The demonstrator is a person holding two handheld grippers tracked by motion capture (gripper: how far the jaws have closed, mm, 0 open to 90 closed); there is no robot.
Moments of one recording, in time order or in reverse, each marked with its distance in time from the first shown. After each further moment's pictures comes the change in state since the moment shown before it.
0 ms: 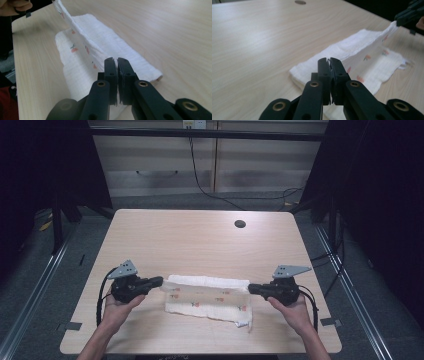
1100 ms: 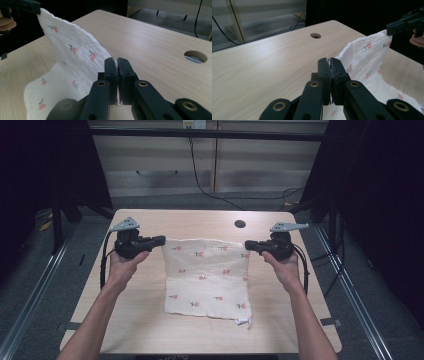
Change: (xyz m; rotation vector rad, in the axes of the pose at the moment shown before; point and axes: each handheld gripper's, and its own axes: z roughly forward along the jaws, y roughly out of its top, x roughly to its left) left arm 0.043 0.096 0.015 -0.087 0.040 -0.017; right arm -0.059 0.090 0.016 -0.125 -0.086 0.034
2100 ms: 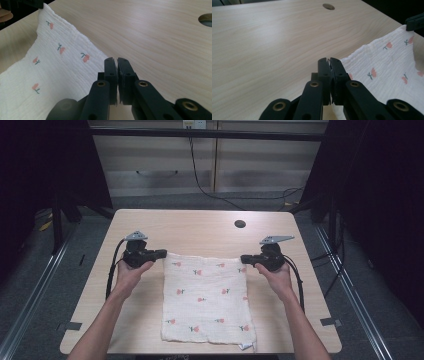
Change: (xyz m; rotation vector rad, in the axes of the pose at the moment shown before) left arm 0.028 -0.044 0.036 0.124 0.034 -0.085; right arm -0.007 -0.041 0.033 0.127 -0.016 0.054
